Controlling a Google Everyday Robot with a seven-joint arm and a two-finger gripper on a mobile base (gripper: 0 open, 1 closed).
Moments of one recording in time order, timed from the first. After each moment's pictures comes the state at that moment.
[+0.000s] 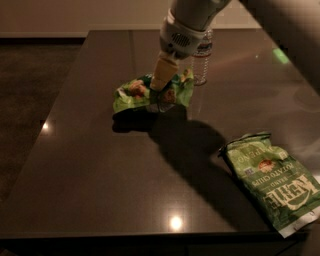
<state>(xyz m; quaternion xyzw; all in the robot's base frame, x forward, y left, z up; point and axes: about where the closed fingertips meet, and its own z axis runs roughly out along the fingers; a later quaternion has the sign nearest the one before) 0.581 0.000 0.940 -0.63 0.75 0.11 0.17</state>
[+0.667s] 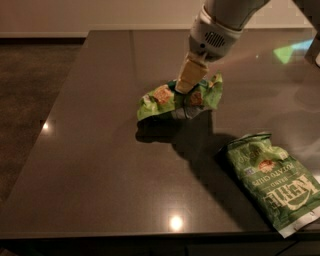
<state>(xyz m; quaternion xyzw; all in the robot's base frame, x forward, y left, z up) 0.546 -0.057 0.953 -0.61 0.76 0.11 0.16</state>
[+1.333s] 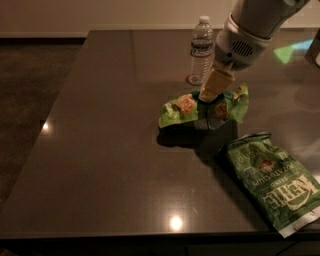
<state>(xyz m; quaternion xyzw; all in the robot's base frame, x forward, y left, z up) 0.525 -0.111 0.943 -0.59 0.79 0.09 0.14</state>
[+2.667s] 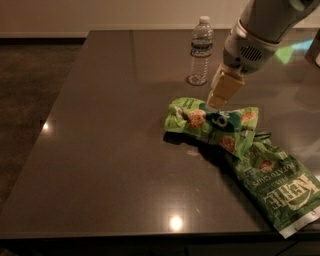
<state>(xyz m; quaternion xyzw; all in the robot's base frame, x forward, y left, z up) 0.523 -0.129 0.937 -0.58 0.80 0.08 0.14</state>
